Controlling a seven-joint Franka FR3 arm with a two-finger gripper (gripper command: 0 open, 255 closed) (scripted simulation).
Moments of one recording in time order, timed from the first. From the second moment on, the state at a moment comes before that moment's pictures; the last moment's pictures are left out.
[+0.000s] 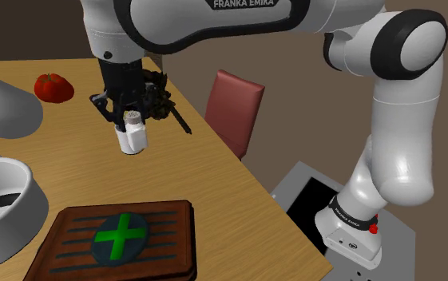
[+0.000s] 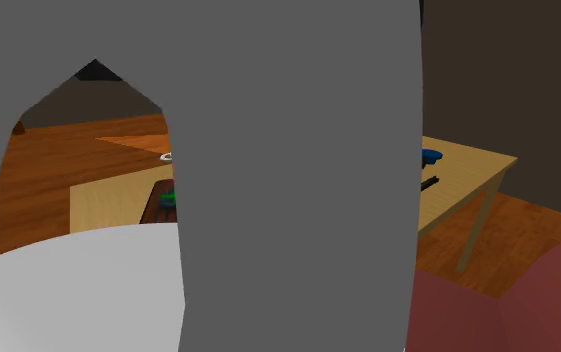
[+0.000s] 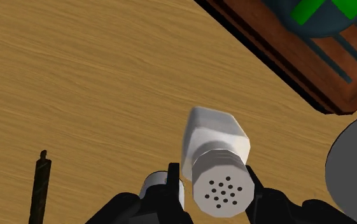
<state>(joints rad) 0.31 0.44 0.52 -1.33 -0.31 1.74 0.87</state>
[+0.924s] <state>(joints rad) 0.55 0.47 0.59 -1.25 -0.35 1.65 1.14</state>
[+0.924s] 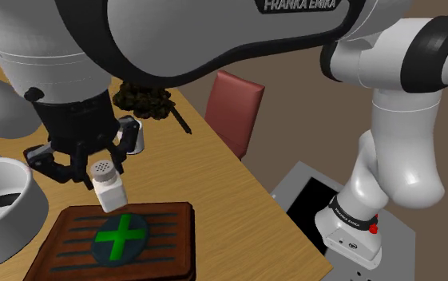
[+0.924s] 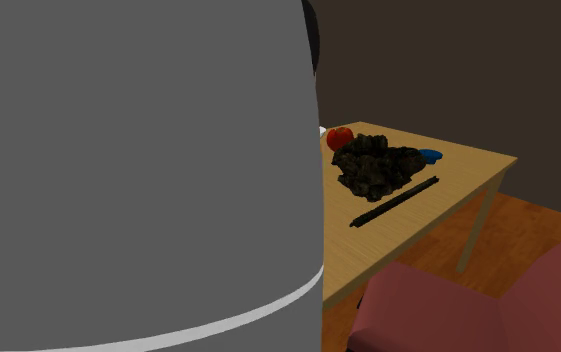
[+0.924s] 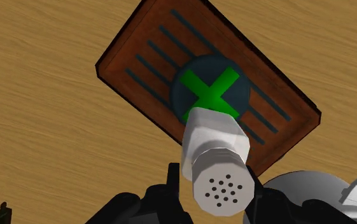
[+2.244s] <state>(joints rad) 0.54 0.49 0.58 -1.45 -0.37 1.85 1.20</state>
